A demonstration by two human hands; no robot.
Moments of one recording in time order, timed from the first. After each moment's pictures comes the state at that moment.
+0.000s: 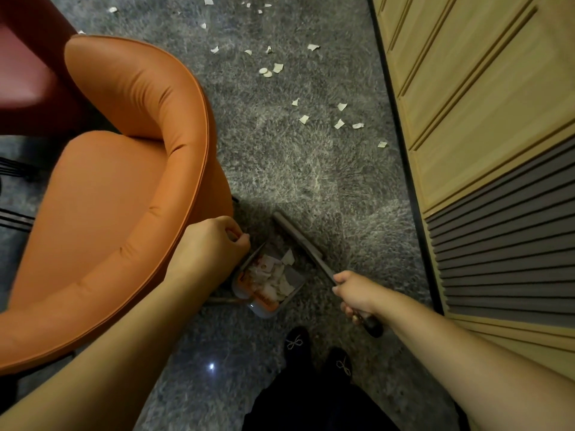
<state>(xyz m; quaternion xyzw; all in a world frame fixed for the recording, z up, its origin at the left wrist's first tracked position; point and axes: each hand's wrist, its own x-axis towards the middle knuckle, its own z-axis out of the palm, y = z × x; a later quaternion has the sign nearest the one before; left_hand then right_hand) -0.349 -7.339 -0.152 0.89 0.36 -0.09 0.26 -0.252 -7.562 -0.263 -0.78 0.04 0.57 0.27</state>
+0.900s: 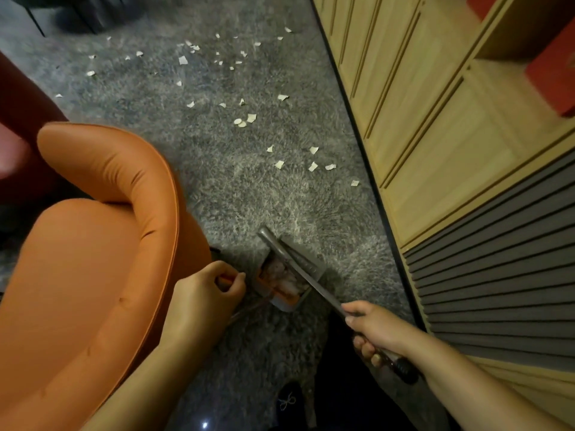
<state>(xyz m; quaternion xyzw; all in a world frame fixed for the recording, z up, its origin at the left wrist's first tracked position) -0.285 -7.350 -0.118 0.87 0.35 0.03 0.34 -0.177 -7.593 -0.186 -0.72 0.12 0.57 0.38</state>
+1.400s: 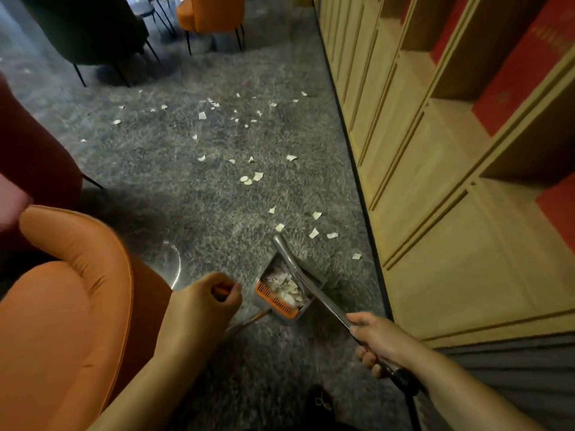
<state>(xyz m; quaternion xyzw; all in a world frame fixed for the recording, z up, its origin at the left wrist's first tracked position) -0.056 -7.315 -0.071 0.83 0.40 0.04 0.38 0.086 -7.550 -0.148 -0.72 0.10 0.55 0.40</state>
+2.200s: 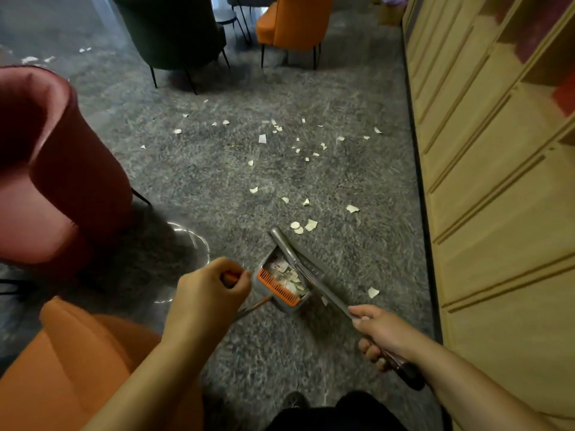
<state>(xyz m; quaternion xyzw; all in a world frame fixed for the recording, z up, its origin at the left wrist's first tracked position) 0.158 -6.998 -0.047 0.79 0.49 0.14 0.35 0.343 -7.190 -0.128 -0.74 -0.01 0.57 0.35</state>
